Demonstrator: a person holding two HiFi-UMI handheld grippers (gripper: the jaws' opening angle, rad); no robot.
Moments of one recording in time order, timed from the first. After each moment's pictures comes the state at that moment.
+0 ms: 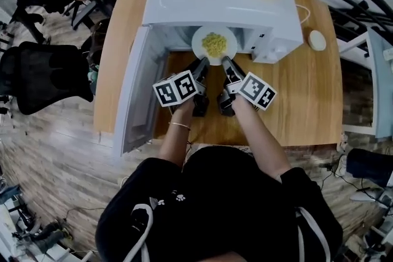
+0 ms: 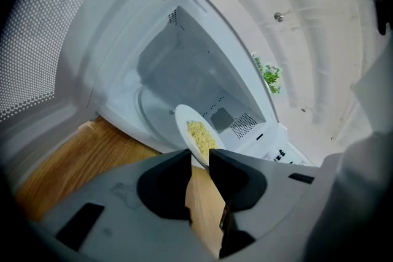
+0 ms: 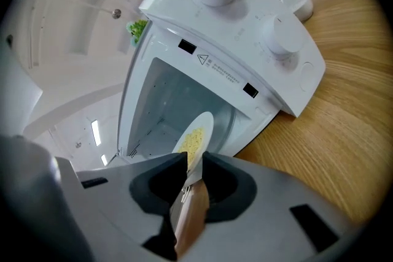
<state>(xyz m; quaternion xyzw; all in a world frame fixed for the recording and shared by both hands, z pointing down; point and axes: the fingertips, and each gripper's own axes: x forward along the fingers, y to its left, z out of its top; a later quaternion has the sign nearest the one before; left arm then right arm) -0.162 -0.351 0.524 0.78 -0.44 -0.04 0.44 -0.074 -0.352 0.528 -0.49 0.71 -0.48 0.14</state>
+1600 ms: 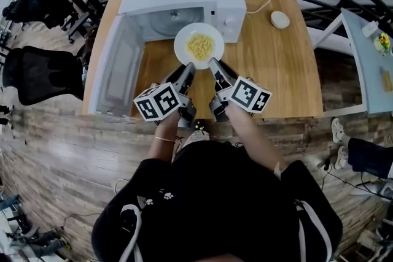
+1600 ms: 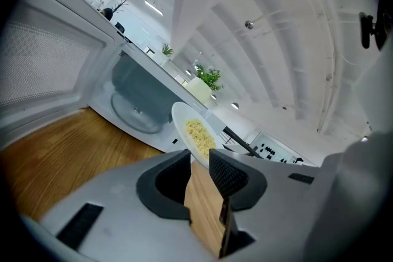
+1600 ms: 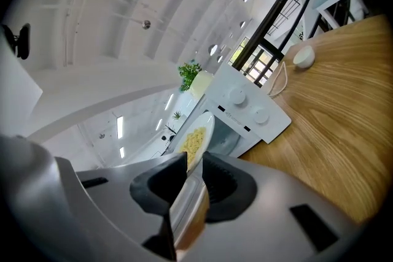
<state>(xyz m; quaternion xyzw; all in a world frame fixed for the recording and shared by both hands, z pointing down) -0.086 -0.215 0.438 0.82 -0.43 -0.08 0.37 0.002 -0.222 0.438 -0.45 0.78 -0.40 0.16</state>
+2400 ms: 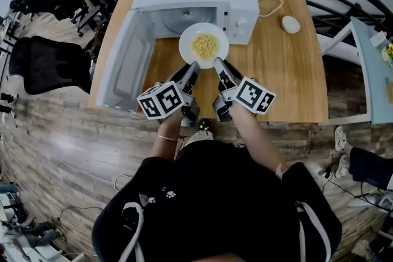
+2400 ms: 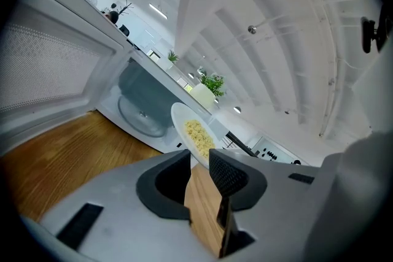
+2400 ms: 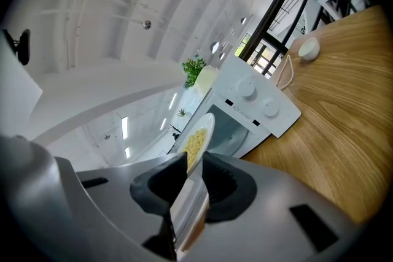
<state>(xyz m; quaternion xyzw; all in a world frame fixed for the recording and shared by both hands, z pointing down) -0.095 -0.211 0.438 0.81 -0.44 -0.09 0.37 -0.005 -0.222 0.437 -0.43 0.79 -0.41 0.17</state>
